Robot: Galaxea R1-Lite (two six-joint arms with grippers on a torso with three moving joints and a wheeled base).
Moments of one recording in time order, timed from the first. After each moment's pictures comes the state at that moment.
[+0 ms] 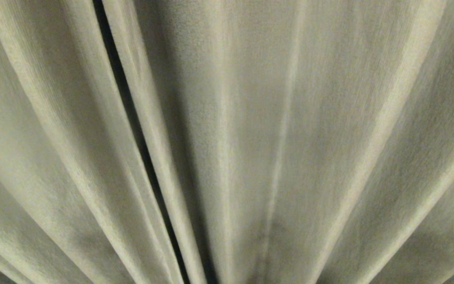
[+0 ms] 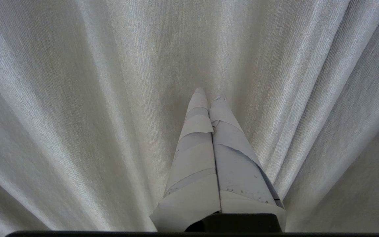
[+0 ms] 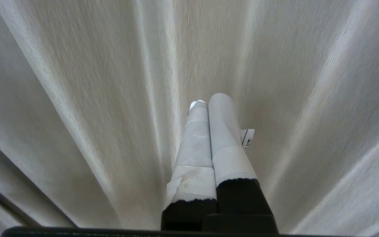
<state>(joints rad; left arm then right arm) 0.00 0.00 0.00 0.00 0.00 -0.01 0.00 0.00 0.00 0.01 0.00 -0.01</state>
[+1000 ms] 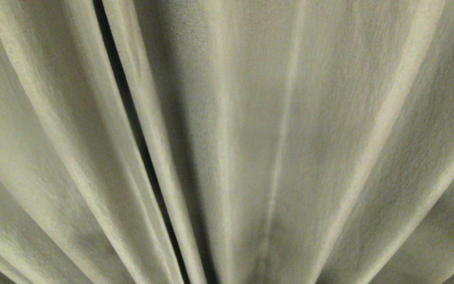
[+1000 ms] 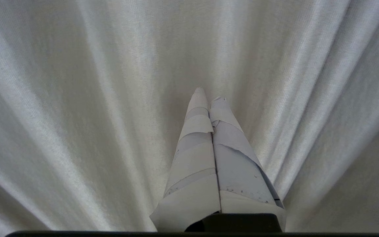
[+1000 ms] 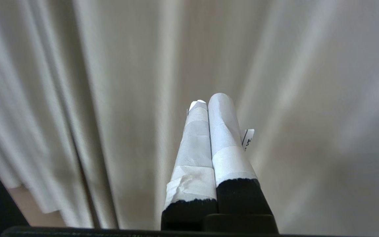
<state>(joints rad) 0.00 0.00 0.00 0.00 0.00 -0.01 0.10 0.33 -0.38 -0.04 0.37 -0.11</state>
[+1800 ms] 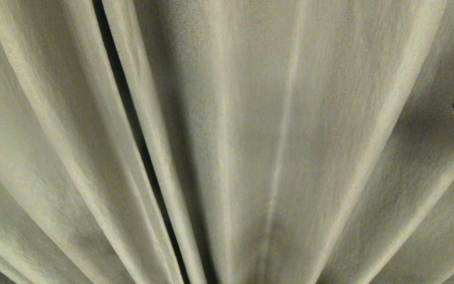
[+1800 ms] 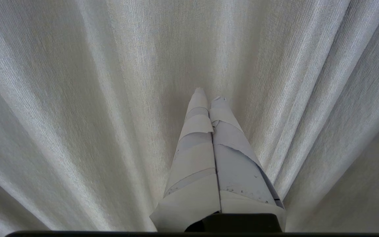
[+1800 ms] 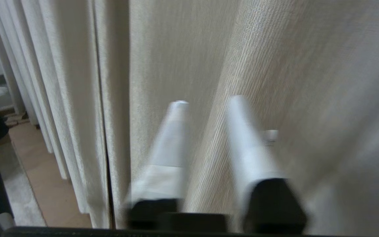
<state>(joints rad) 0.00 0.00 0.00 0.00 0.00 -0.01 0.44 0.98 -0.86 -0.23 0.37 -0.16</state>
